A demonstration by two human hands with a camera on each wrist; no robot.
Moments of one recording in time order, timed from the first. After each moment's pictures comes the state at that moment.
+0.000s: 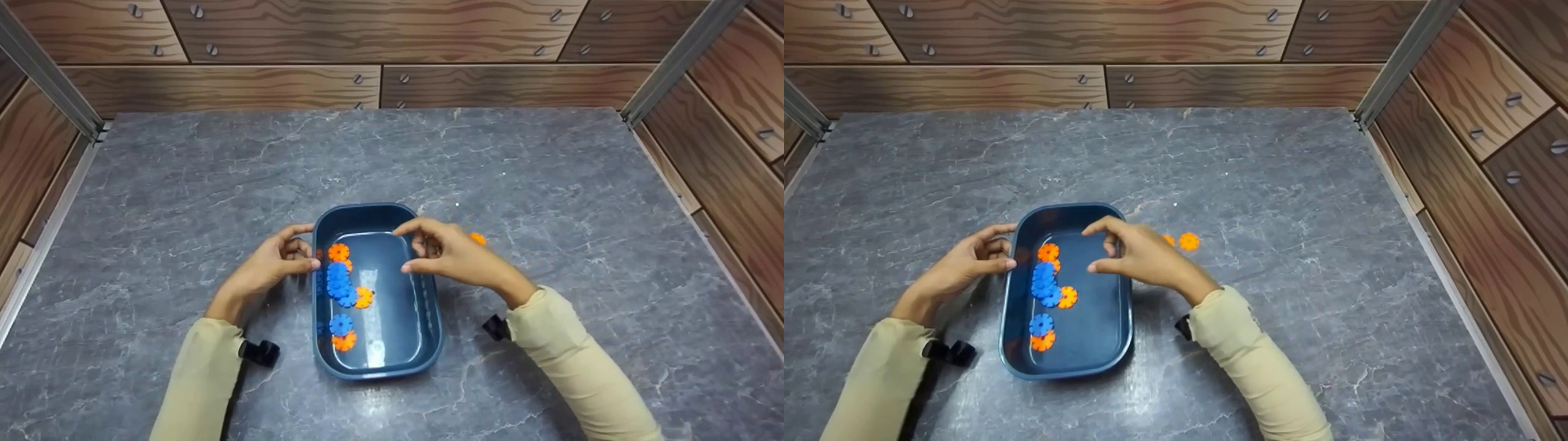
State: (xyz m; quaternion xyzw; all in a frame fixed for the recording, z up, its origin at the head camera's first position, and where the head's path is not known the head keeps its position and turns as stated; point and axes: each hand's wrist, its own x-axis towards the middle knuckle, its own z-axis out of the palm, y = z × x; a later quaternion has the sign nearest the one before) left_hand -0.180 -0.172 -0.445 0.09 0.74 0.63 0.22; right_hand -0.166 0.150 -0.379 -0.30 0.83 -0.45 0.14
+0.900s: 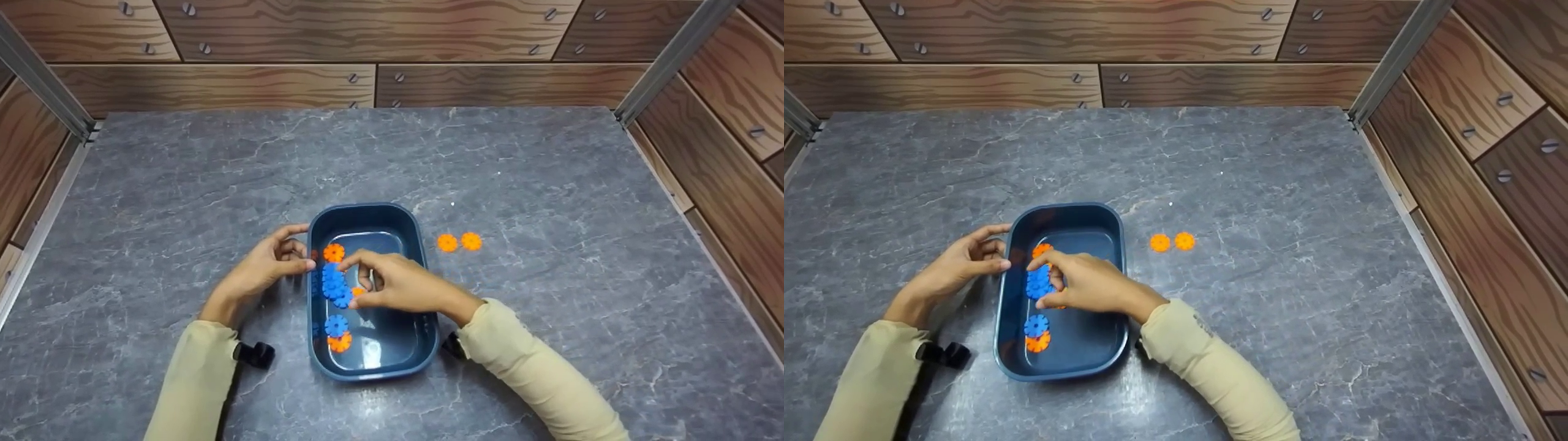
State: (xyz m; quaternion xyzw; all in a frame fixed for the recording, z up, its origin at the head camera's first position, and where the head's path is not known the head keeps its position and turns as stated) left_hand -0.179 -0.172 -0.443 0.09 0.73 0.64 0.23; right_hand -0.149 0.090 -0.399 -0.34 0.83 -0.39 0.20
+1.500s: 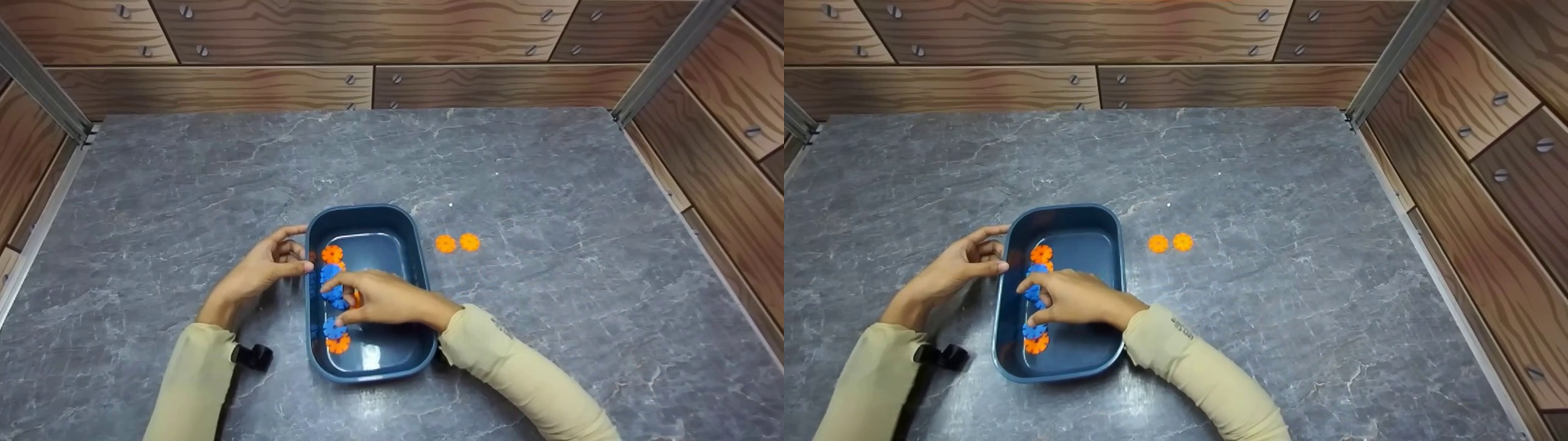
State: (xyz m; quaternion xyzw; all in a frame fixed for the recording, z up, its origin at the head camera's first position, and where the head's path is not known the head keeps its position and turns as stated) left_hand -0.180 -0.172 -0.444 0.11 0.73 0.64 0.23; right_hand -0.147 0.068 -0.418 -0.34 0.85 -0.32 0.25
